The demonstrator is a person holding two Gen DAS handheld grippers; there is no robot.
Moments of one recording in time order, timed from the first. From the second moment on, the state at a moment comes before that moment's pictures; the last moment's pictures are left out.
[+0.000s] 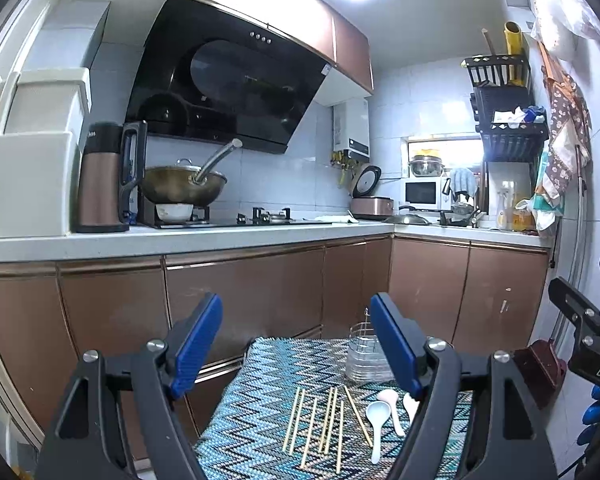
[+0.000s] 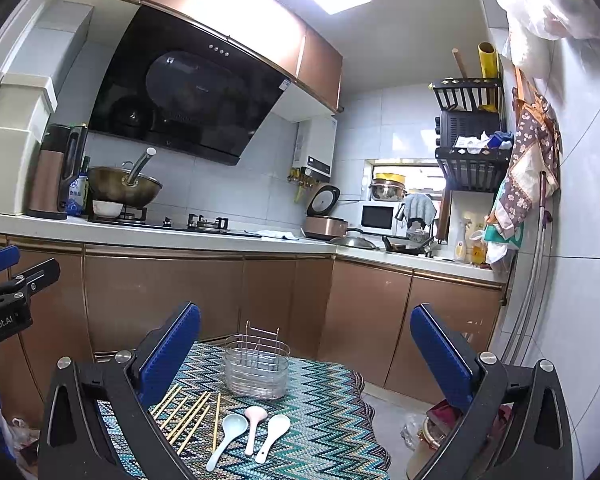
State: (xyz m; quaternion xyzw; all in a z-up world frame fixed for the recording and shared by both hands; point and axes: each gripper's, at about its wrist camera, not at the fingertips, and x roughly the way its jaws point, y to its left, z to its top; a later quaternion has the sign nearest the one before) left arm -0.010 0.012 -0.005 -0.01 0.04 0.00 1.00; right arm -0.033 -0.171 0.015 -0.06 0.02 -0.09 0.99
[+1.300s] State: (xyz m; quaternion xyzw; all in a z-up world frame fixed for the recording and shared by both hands) left arm 0.009 0.022 -0.015 -0.03 0.05 0.02 1.00; right arm -0.010 -0.173 0.005 -0.07 0.05 -0.10 0.99
